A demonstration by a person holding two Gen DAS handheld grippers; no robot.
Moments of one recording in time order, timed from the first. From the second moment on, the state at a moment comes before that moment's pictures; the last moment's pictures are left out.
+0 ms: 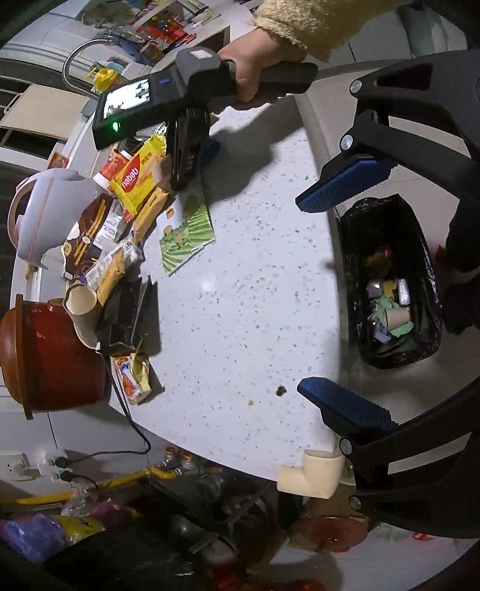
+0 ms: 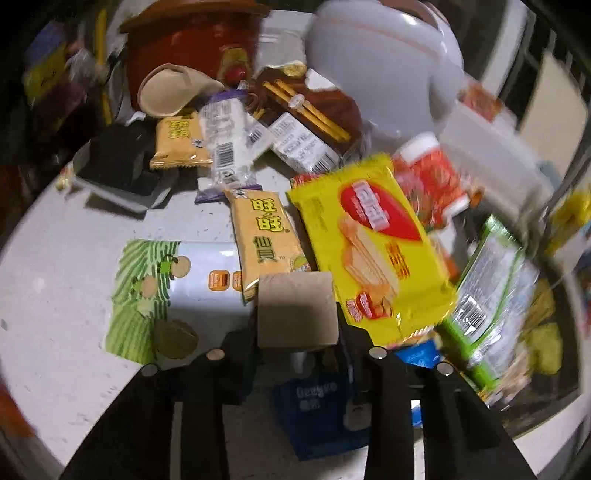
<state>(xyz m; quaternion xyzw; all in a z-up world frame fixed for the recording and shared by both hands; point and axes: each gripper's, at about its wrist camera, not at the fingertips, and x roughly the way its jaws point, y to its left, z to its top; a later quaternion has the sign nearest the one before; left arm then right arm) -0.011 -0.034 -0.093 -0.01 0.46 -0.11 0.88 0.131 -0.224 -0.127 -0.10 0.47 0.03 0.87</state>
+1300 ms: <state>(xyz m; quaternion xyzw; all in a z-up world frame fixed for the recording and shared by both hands) 0.133 -0.238 -0.115 0.08 0.53 -0.25 0.80 -0.032 -0.395 -0.033 0.14 0.36 0.00 0.92</state>
